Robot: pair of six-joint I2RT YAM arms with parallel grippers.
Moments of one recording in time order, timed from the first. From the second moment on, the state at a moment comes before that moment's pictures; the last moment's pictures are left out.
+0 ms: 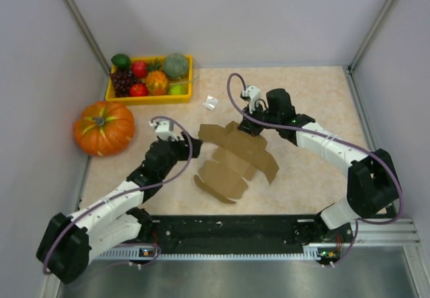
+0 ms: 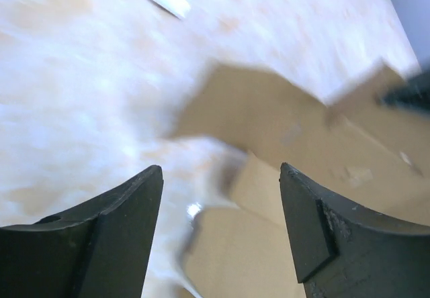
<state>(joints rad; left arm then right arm) -0.66 0.96 0.39 0.29 -0.19 -0.55 0.53 1.50 1.06 -0.12 -0.45 -0.07</state>
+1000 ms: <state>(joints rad) -0.54 1.33 0.41 0.60 0.08 -0.31 0.67 1.51 1.05 -0.16 -0.24 -0.25</state>
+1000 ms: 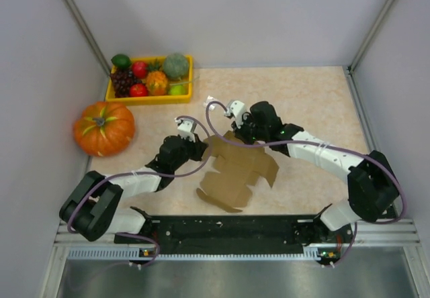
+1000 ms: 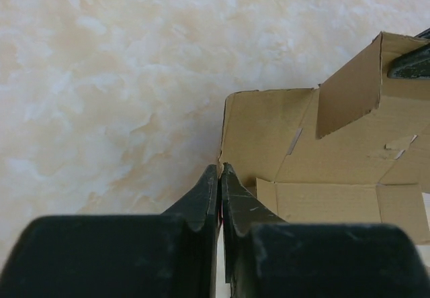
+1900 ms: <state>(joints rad) -0.74 1.26 0.21 1.01 -0.25 -0.16 0.74 1.33 1.42 -0.74 0.22 0.55</state>
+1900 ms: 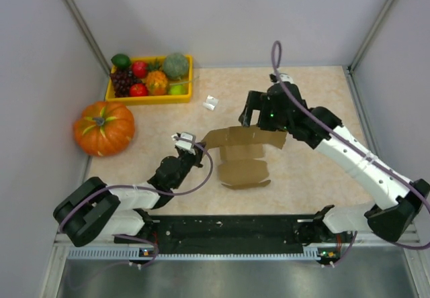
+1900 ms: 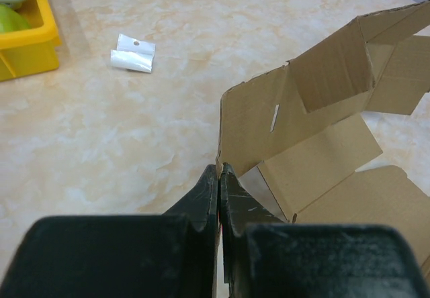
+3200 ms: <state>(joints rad) -0.77 1.47 0.23 1.23 -0.32 -0.14 0.58 1.33 0.72 -0.07 -0.07 1.76</state>
